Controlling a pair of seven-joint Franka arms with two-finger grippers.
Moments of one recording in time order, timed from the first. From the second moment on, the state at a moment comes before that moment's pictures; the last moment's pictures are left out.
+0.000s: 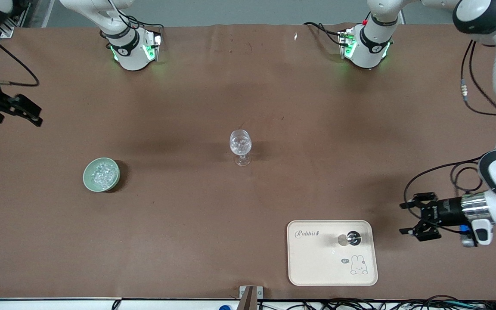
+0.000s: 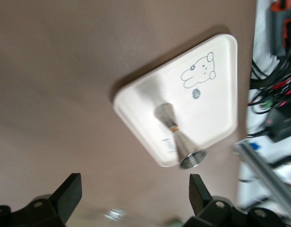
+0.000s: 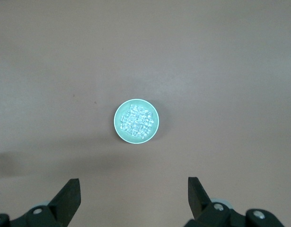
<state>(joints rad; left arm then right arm) 0.55 0.86 -0.68 -1.22 -0.13 1.93 -0.87 0.03 -0.09 -0.05 -1.67 -0.07 1.67 0.05</state>
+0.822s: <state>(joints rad) 0.47 0.37 -0.67 -1.24 0.20 1.55 -0.35 -0.04 -0.03 -0.04 -1.48 0.00 1.49 -0.04</state>
